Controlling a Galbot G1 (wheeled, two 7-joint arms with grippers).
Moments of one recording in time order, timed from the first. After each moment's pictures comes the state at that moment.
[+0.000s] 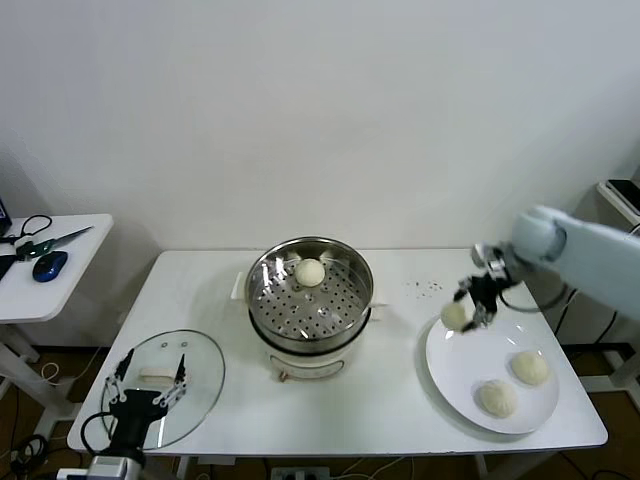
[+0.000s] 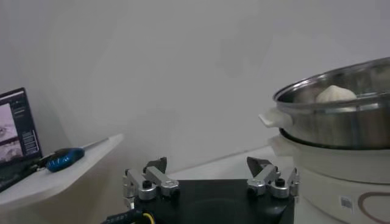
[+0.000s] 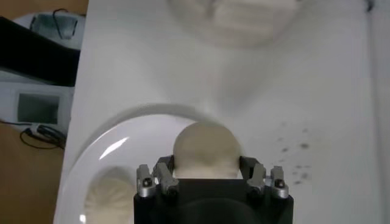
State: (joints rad) left arm 1.74 -1.44 -0.75 -2.10 0.07 -0.03 0.03; right arm 0.64 0.74 -1.43 1.22 0.48 -0.20 -1.13
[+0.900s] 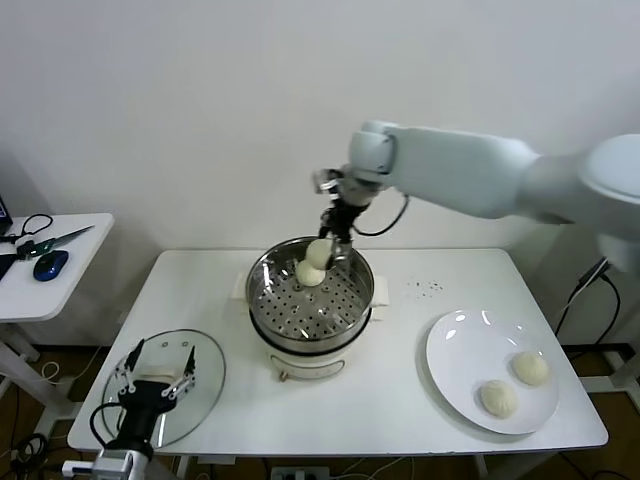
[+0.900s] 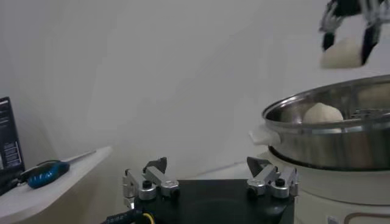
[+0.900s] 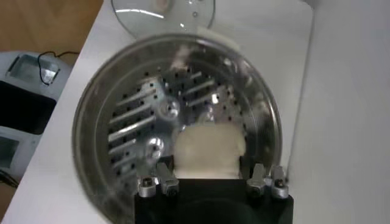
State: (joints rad) left arm 1.73 -1.43 -0.72 -2.12 0.06 -0.02 0.04; right arm 0.71 1.41 -1.54 0.98 0.77 -0.30 -1.03
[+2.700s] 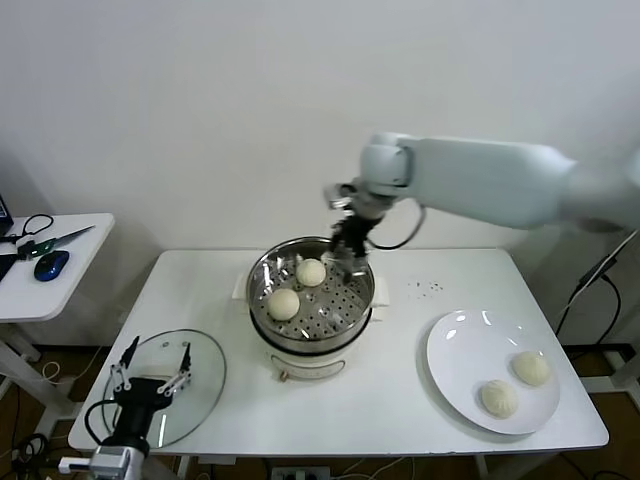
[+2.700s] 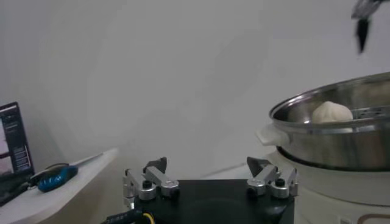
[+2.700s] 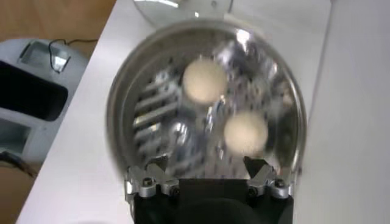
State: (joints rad) left arm 1.72 -1.44 -0.74 -2.12 0.08 -0.01 0.04; right arm 0.83 1.01 -1.57 1.35 0.66 -0.34 -1.03
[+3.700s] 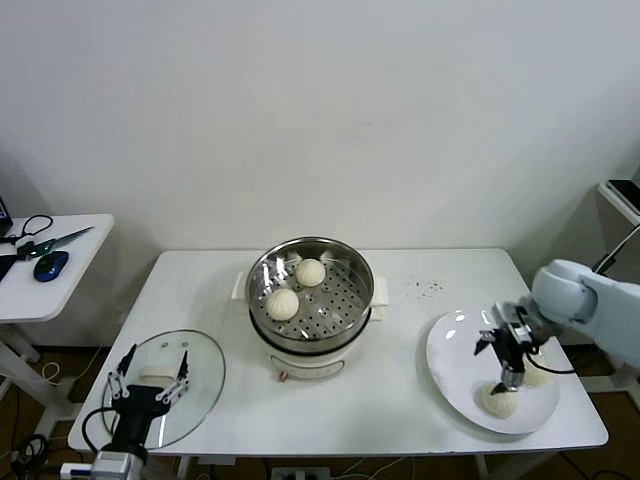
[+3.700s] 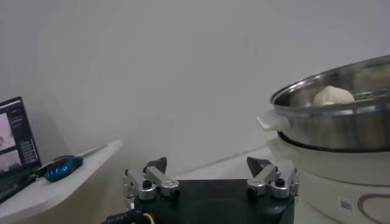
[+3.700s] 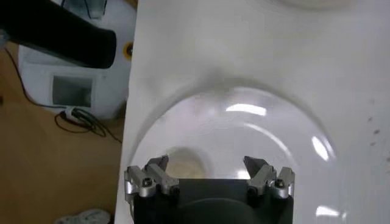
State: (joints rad) left arm 1.73 -1.46 -0.75 -2.11 0.12 0.00 0.05; right arm 0.15 0.41 -1.13 1.49 0.14 -0.26 -1.10
